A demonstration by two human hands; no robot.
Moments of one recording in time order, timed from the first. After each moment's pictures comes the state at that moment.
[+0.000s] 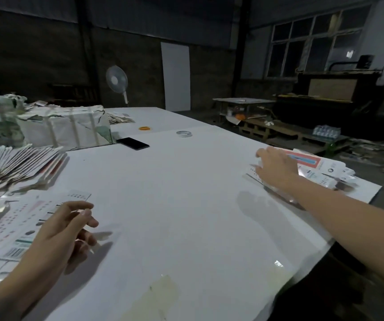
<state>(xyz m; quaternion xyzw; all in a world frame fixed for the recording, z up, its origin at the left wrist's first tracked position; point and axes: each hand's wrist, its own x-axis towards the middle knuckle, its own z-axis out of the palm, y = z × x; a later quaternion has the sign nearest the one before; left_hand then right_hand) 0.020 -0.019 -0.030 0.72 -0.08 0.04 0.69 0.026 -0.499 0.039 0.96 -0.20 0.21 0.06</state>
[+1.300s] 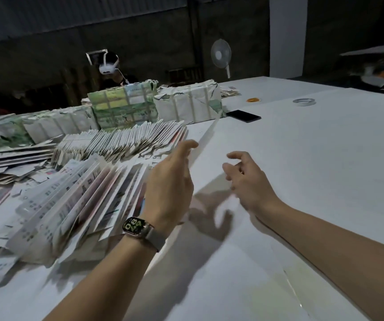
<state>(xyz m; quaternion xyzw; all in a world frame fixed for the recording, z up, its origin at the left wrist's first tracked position) 0.002 -0.001 0.020 0.87 -0.15 0.41 0.24 0.050 -0.166 -0.026 0.75 0.09 0.10 -0.65</state>
